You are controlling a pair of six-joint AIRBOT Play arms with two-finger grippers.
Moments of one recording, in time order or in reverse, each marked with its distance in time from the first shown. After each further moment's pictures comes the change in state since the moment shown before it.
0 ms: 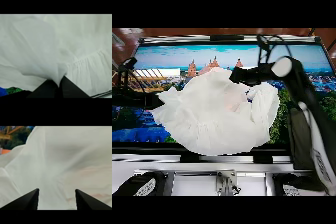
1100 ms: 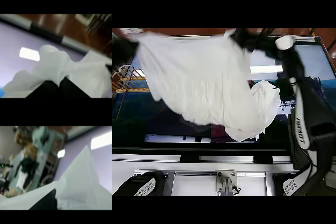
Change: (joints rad) left arm 0.010 -0.002 0.146 -0.248 0.828 -0.127; right arm -0.137 -0.263 0.470 0.565 -0.309 -0.230
